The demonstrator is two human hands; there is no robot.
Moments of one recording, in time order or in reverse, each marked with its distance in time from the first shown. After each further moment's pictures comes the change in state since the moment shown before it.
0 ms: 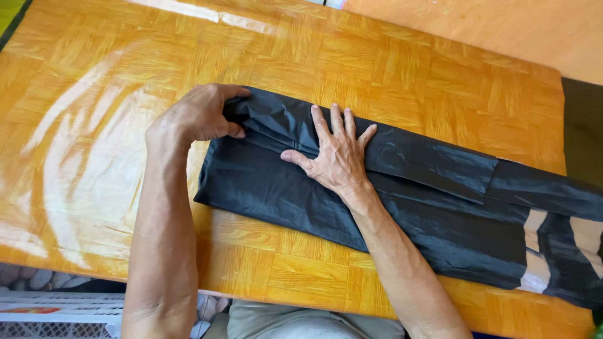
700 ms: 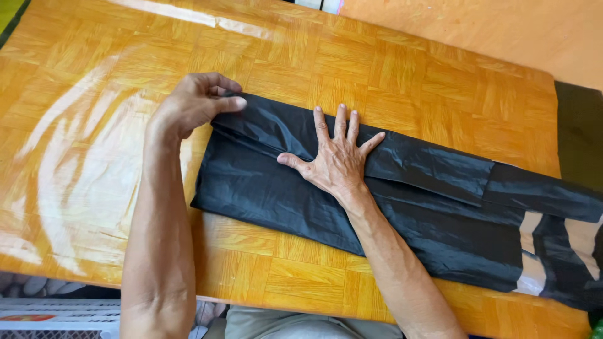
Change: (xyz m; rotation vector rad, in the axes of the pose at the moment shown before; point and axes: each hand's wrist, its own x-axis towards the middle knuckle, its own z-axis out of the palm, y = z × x) left_hand 0.026 -0.042 0.027 -0.827 0.140 0.089; right_hand 0.001 -0.019 -0.030 -0.049 -0.210 0.182
